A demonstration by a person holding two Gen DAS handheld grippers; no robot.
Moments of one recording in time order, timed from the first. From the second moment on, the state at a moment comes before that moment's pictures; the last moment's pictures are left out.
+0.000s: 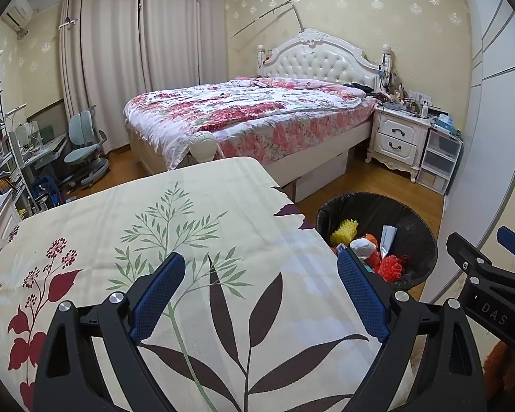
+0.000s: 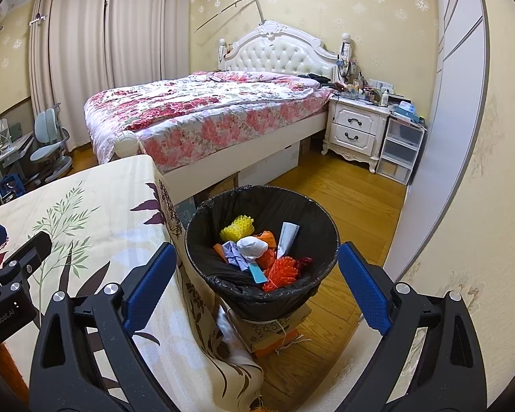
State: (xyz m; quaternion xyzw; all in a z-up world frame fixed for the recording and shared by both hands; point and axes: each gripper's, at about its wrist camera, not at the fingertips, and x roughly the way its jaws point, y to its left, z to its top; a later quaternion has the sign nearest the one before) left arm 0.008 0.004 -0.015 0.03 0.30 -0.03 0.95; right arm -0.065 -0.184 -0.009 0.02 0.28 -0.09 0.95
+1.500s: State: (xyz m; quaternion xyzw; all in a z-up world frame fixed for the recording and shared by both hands) left arm 0.006 0.002 -0.015 0.03 0.30 -0.03 0.95; right arm -0.065 -0.183 -0.008 0.02 0.28 -0.09 0.95
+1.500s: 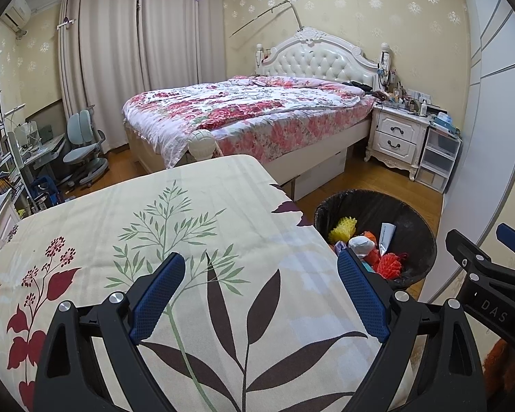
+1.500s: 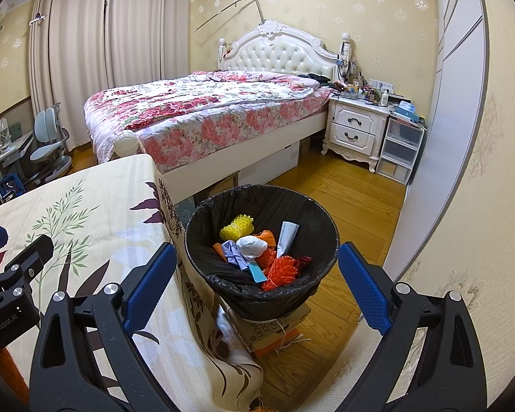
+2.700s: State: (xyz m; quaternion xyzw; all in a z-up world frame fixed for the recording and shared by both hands) left arm 0.004 -0.003 -0.017 0.03 0.28 -0.04 0.96; right arm -0.066 -0.182 -0.008 0.02 0.29 -0.09 0.95
